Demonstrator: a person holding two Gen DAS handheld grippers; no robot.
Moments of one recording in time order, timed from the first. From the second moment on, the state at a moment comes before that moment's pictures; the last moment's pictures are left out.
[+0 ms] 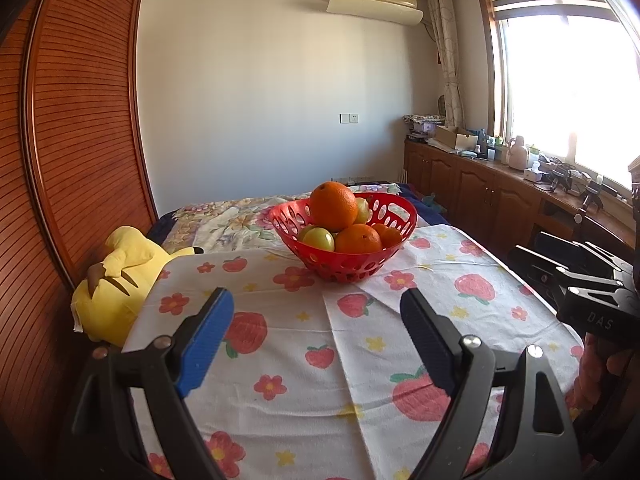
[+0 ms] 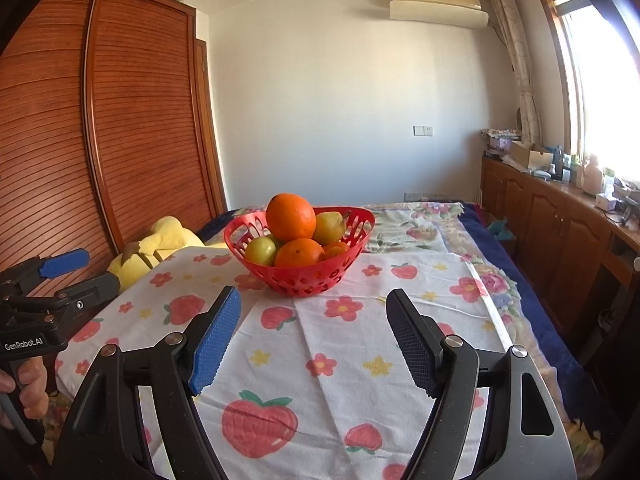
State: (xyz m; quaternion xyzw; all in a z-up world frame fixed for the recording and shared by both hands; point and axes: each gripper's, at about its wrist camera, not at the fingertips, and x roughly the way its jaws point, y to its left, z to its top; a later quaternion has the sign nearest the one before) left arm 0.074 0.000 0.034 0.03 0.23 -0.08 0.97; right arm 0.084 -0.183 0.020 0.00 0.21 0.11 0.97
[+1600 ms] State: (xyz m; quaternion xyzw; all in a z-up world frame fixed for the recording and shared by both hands) left arm 0.070 0.001 0.030 0.01 0.23 -0.07 0.97; right arm 0.080 -0.180 0.016 0.00 0.21 0.11 0.97
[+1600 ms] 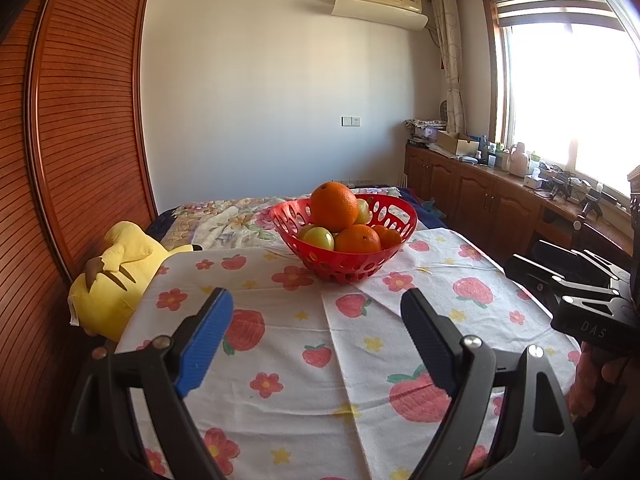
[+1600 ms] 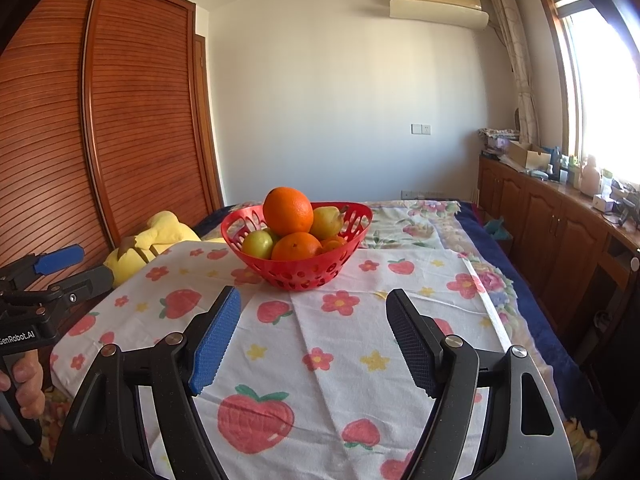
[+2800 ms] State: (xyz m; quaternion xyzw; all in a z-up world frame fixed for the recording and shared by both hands) left arm 0.071 0.000 0.023 0.01 0.23 -0.08 0.97; right arm 0.078 -0.182 0.013 0.00 0.21 0.10 0.97
